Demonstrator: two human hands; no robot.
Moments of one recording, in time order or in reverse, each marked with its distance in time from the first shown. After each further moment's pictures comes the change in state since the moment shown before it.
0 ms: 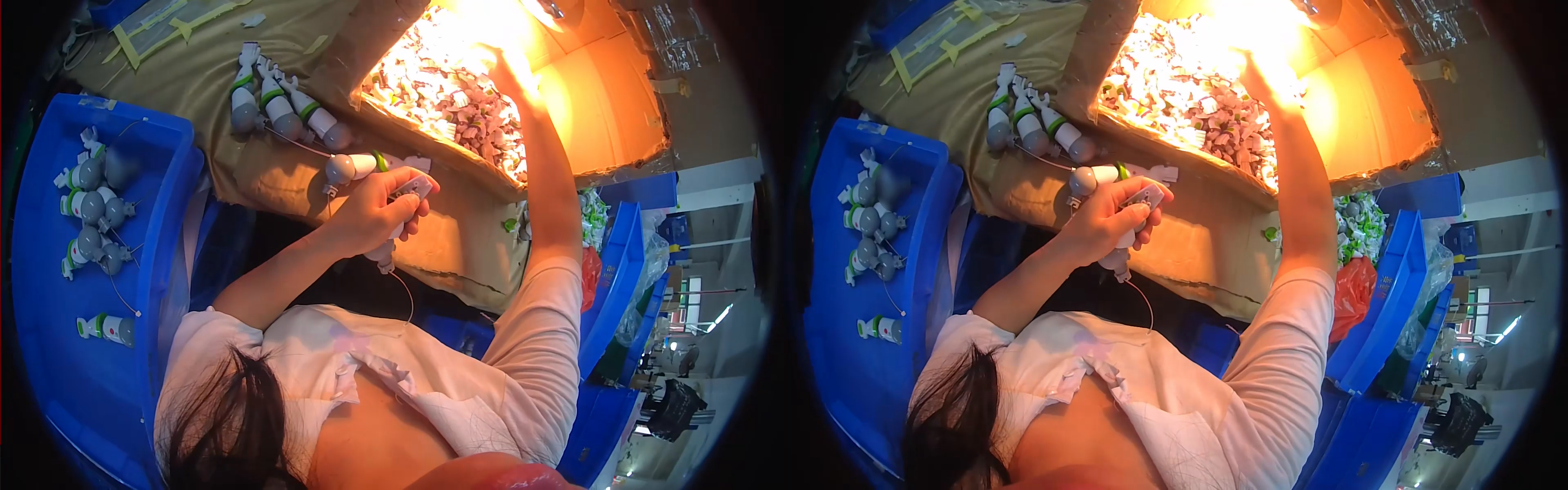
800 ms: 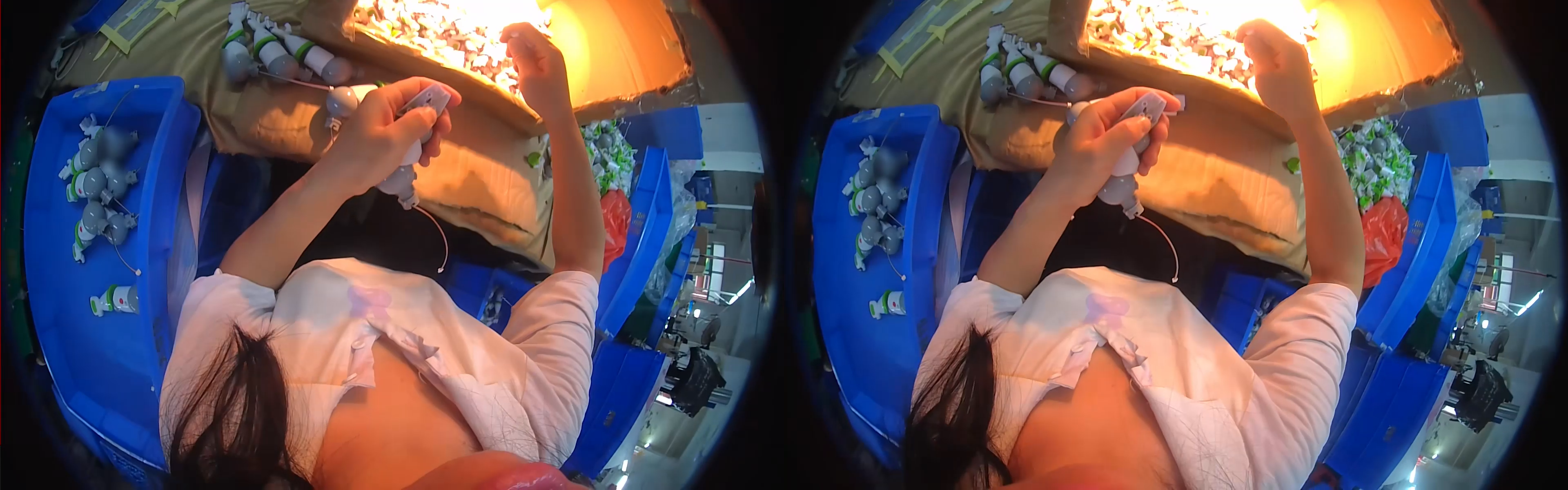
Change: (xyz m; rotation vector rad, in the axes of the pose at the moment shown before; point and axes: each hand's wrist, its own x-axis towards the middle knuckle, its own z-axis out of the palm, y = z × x) left_hand -0.004 0.017 0.016 0.015 0.009 0.138; right_hand -0.117 -0.110 -0.099 0.922 0.106 0.271
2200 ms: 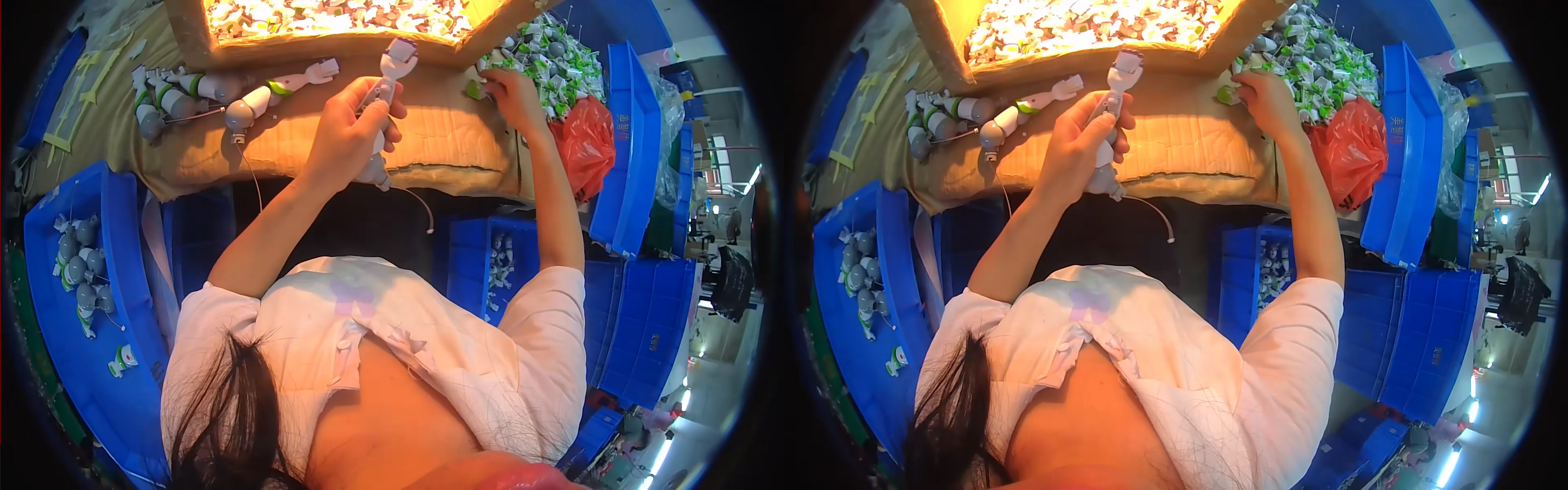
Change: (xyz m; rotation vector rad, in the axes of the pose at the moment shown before) left_hand 0.022 -0.062 0.046 0.116 0.017 -0.116; right_hand -0.157 0.099 -0.070 -0.606 0.035 0.197
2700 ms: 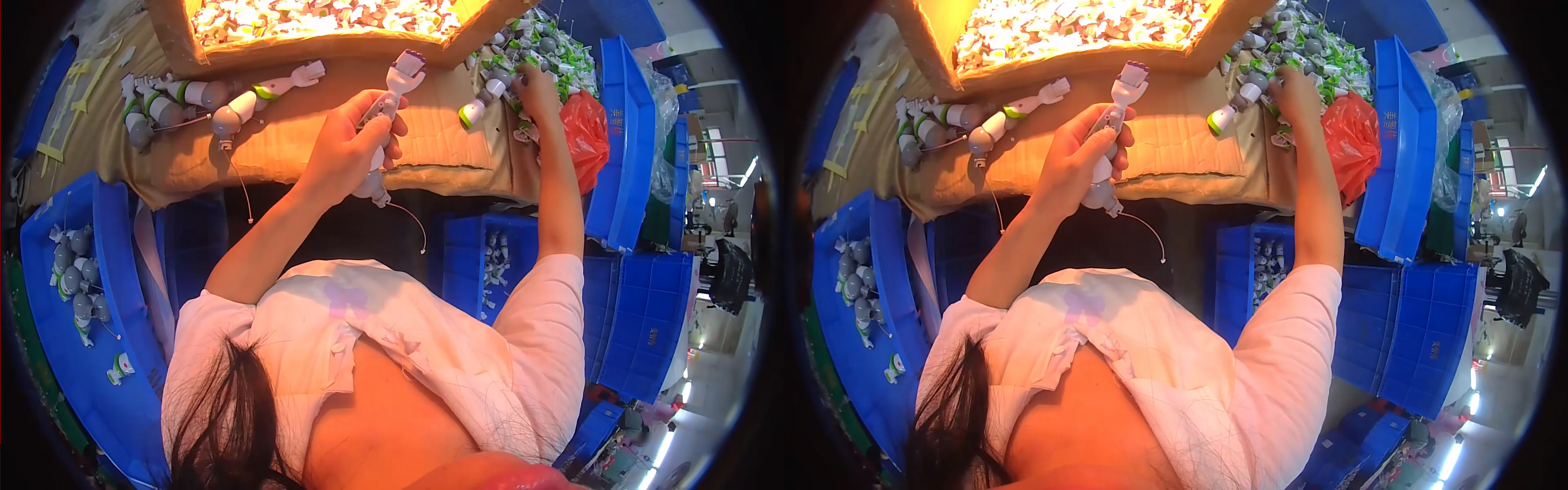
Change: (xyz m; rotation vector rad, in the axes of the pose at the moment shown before) left_hand -0.005 -0.005 0.009 -0.093 -0.111 -0.075; right_hand -0.003 0.071 -0.011 -0.368 -0.030 0.359
